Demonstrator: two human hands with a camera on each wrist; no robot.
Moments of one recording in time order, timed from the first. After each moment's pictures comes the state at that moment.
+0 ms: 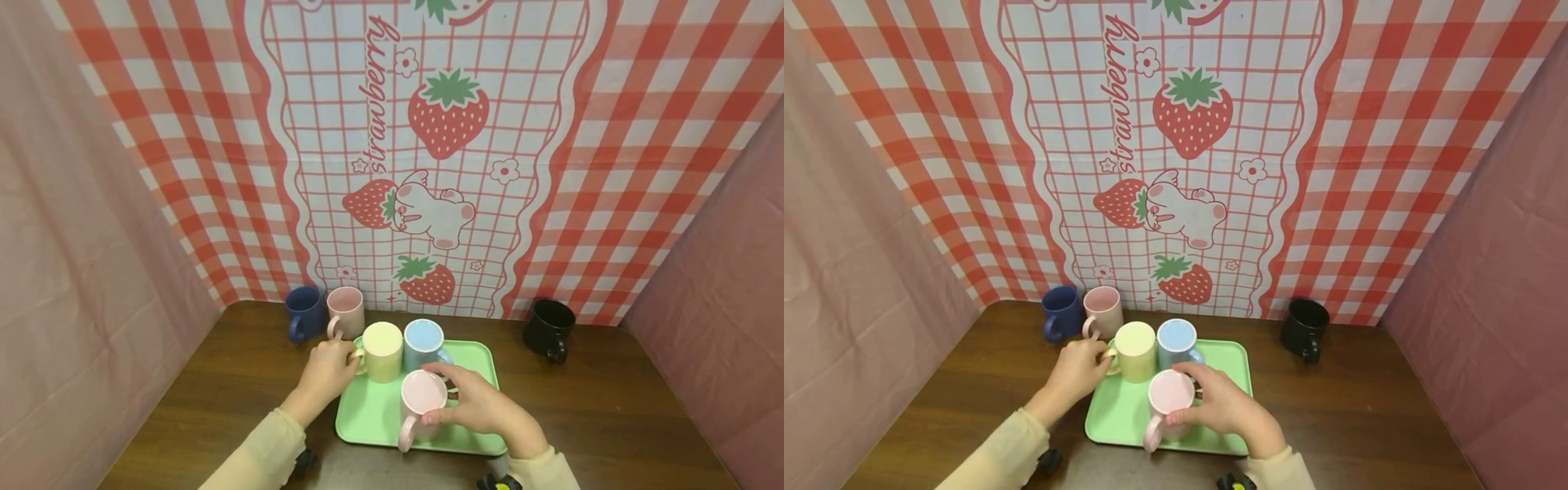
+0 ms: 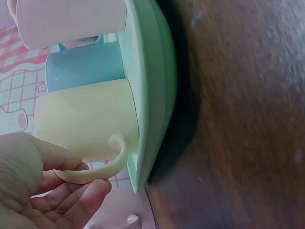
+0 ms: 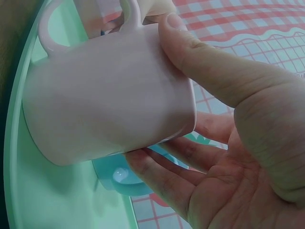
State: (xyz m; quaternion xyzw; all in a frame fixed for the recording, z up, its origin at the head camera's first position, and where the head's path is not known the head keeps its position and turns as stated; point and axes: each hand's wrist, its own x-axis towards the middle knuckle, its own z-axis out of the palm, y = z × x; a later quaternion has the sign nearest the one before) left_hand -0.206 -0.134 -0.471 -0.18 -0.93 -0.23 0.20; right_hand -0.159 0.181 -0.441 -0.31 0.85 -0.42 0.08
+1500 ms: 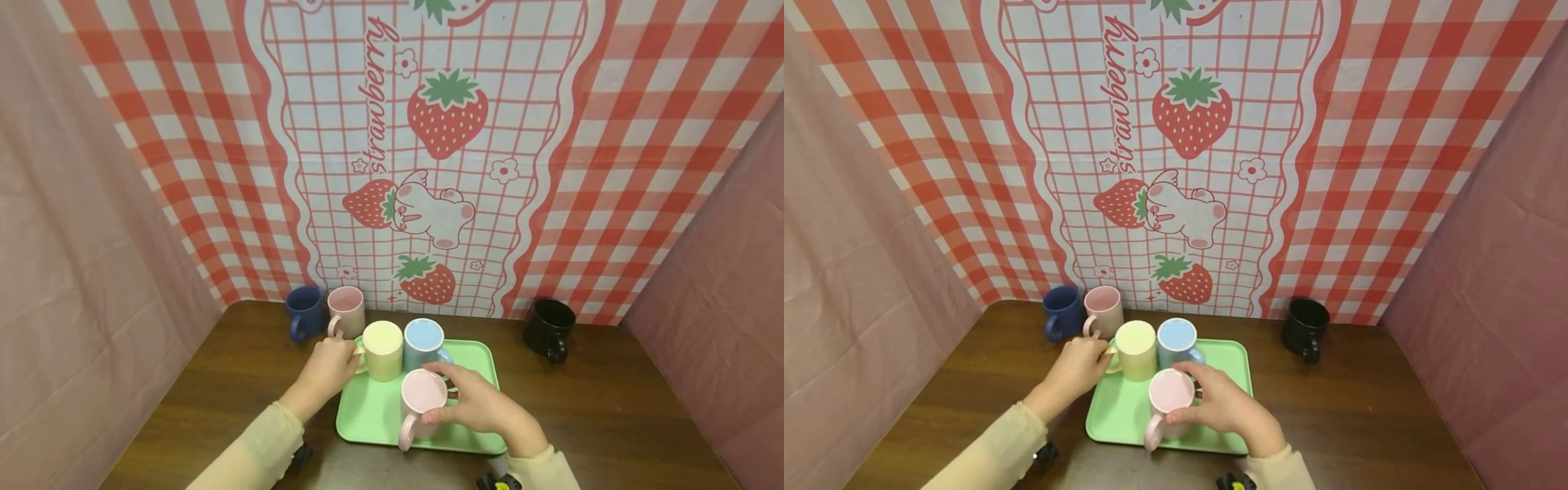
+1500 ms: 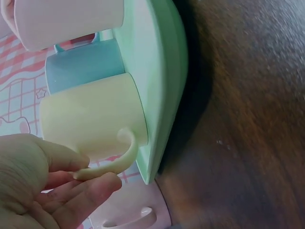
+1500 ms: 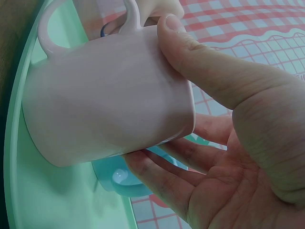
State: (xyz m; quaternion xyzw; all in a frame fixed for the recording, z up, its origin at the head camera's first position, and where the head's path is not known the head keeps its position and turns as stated) left_hand -0.206 -0.134 -0.461 -0.22 -0.94 -0.19 0.20; right_hand -0.159 0.180 -0.440 -0.30 0.85 -0.42 0.09
